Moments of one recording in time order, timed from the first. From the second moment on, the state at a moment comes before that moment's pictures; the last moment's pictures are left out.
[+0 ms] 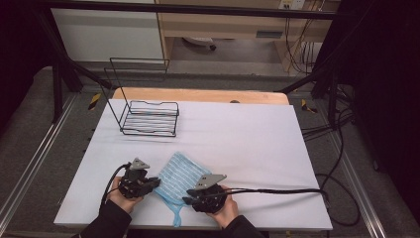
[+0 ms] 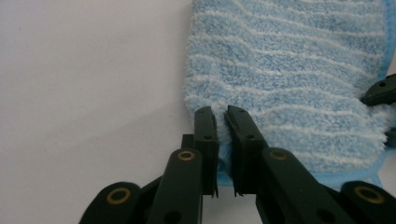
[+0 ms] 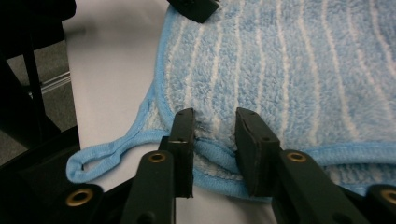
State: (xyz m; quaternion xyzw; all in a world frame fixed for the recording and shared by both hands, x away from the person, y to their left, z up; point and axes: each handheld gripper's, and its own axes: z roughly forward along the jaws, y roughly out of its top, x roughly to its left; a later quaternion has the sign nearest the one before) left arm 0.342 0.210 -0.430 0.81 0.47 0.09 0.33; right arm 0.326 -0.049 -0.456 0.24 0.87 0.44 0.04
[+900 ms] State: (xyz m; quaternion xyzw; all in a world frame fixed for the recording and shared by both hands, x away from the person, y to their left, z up) left arm 0.413 0.200 -0.428 0.82 0.45 0.09 0.35; right arm 0.387 -0.087 -0.453 0.38 0.82 0.43 0.07
